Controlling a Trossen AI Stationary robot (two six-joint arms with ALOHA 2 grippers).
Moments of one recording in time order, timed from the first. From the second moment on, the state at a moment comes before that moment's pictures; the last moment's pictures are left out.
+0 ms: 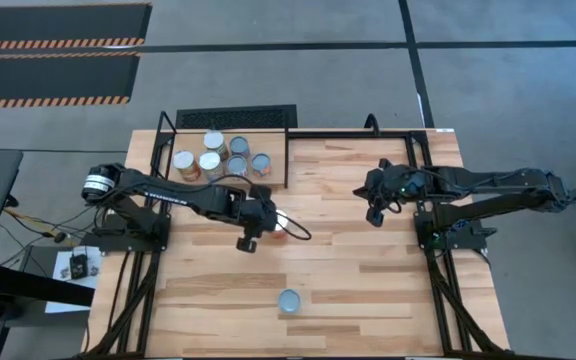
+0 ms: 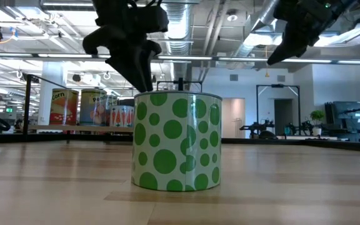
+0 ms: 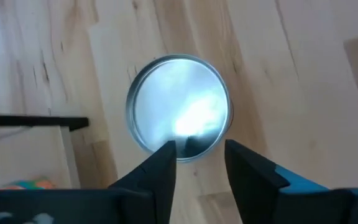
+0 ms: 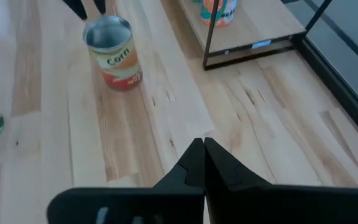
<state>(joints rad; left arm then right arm) -0.08 1.61 1.18 -0.69 -0.19 0.27 -0.06 0.89 0.76 -0.55 0.21 0.16</state>
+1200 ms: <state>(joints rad) 0.00 1.61 1.19 -0.66 -0.13 0.02 -0.06 0.89 0.76 -0.54 0.24 0.17</state>
